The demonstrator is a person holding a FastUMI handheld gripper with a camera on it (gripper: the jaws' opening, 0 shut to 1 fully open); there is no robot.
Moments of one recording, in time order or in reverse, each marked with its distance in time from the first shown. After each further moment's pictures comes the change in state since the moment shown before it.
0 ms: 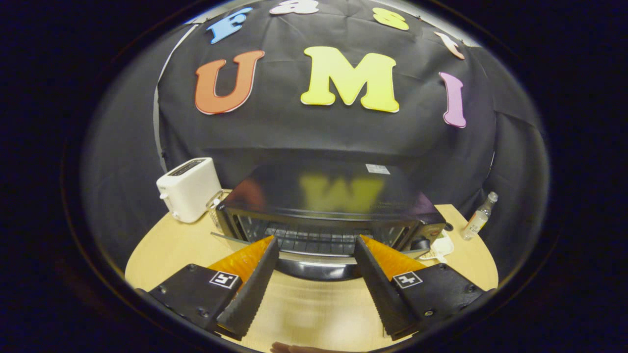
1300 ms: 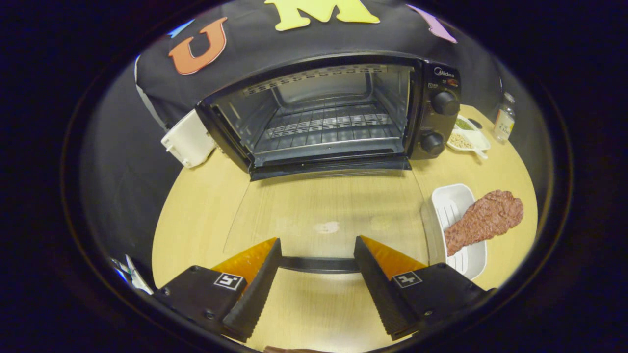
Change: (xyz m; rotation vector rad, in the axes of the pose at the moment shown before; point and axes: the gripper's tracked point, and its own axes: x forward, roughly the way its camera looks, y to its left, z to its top) arm -0.012 -0.001 -0.151 0.190 0.413 0.185
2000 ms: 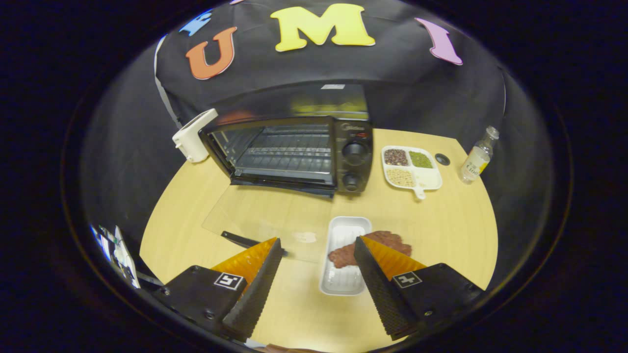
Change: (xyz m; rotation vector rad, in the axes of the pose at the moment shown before) arm -0.109 -0.147 0.049 -0.117 -0.022 -0.015
